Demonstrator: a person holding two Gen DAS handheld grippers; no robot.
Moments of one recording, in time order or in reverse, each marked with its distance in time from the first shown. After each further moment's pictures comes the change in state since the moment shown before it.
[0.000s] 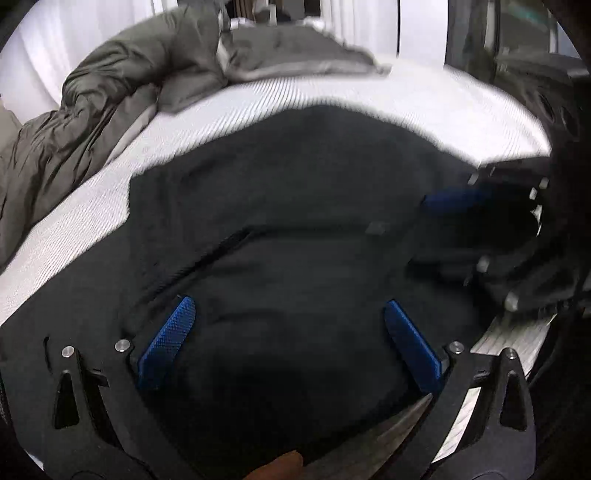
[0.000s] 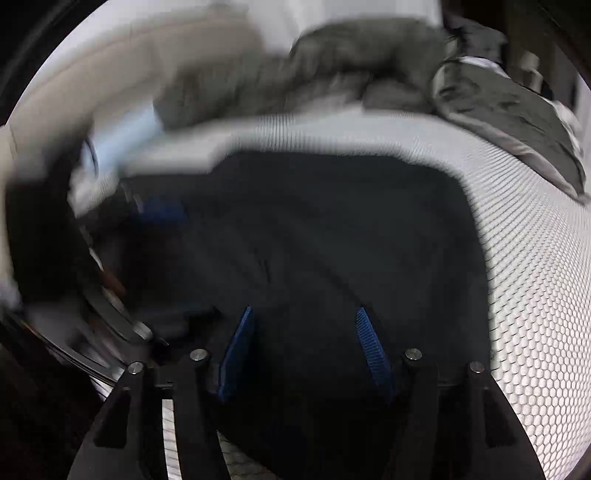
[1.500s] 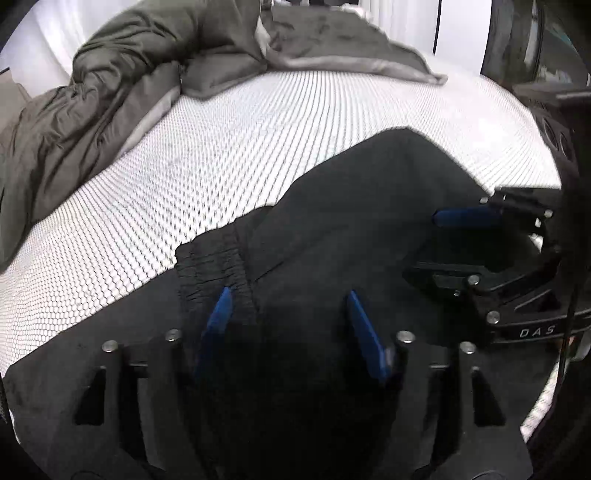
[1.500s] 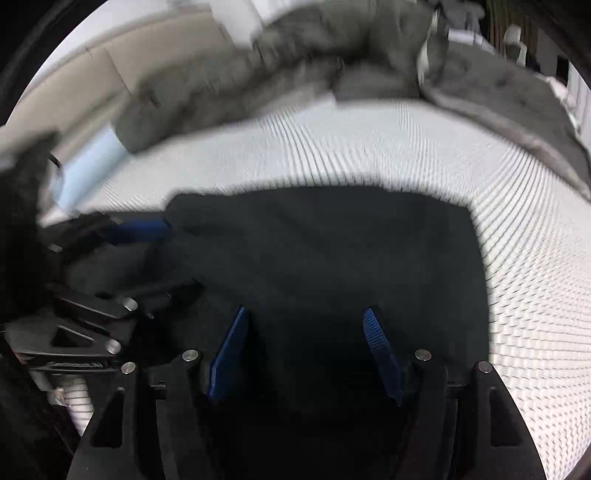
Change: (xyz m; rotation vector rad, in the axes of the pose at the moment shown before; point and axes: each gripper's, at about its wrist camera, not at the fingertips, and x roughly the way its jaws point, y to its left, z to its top) left arm 0.045 0.067 0.082 -0.095 0.070 0.006; right arm 0.048 -0.040 0.069 0.142 0.061 0.012
